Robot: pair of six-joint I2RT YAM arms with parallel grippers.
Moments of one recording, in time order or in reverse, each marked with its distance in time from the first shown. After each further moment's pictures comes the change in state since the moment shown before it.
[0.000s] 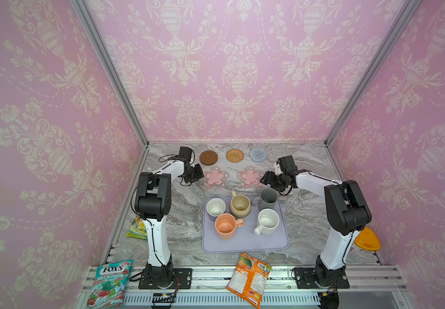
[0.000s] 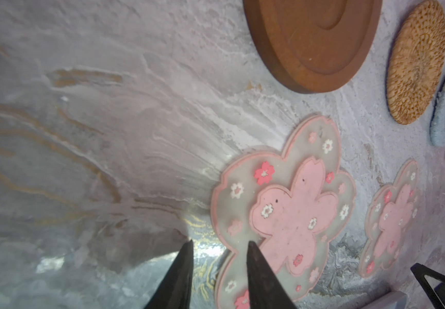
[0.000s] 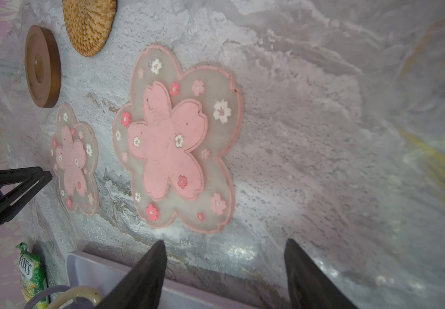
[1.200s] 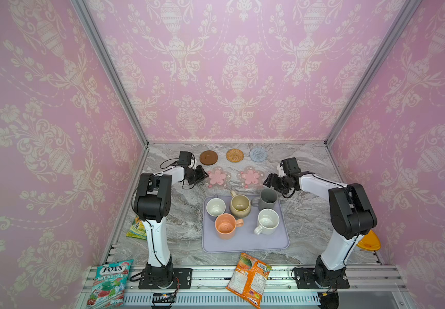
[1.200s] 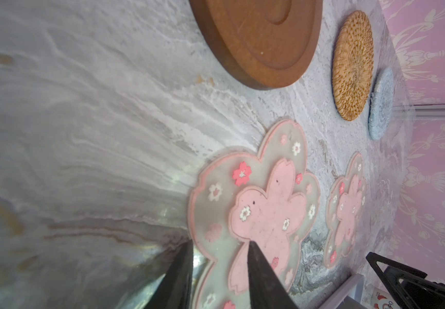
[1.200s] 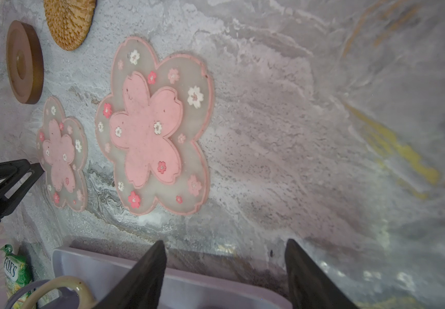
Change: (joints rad) left arm -0.010 -0.027 -0.152 0.264 0.143 -0.081; right arm -0.018 -0.048 -0.060 -0.016 0.022 -0.014
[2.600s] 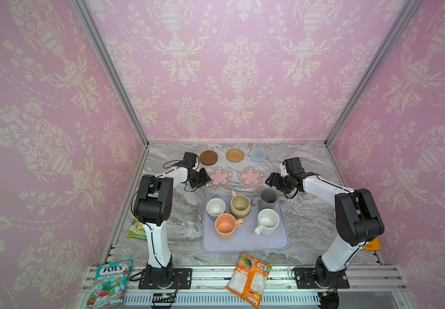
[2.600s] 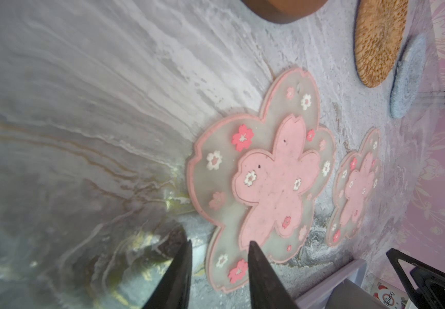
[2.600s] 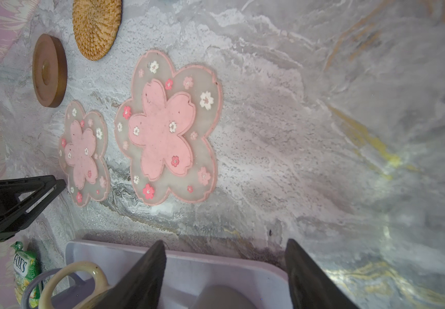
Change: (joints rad) left arm -0.050 -0.044 0.011 -0.137 -0.059 -0.023; right arm -0.009 -0.084 -0.033 -0.003 0.012 0.000
